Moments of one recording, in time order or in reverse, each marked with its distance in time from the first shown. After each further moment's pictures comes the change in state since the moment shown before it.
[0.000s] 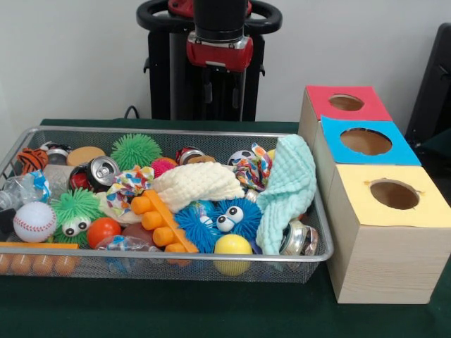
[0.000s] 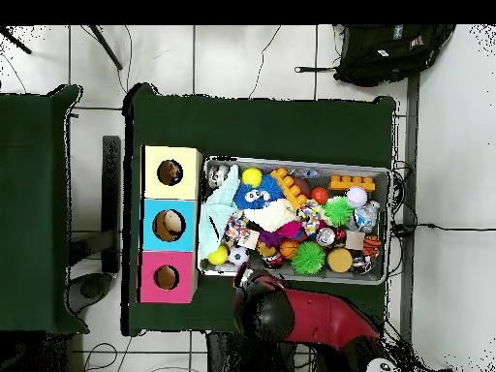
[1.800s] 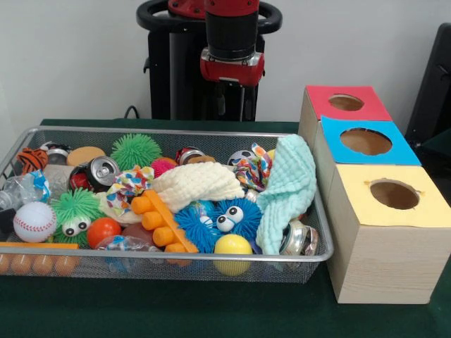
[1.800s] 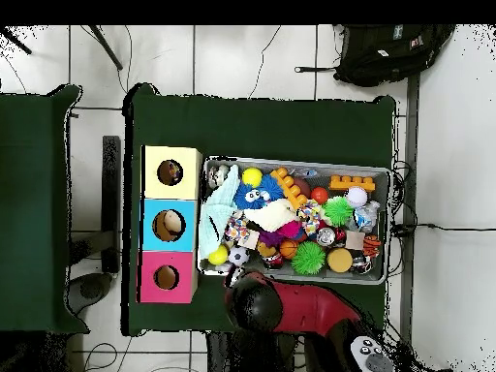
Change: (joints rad) arm 0.034 0.103 0.004 -0.037 -0.005 0.000 0.000
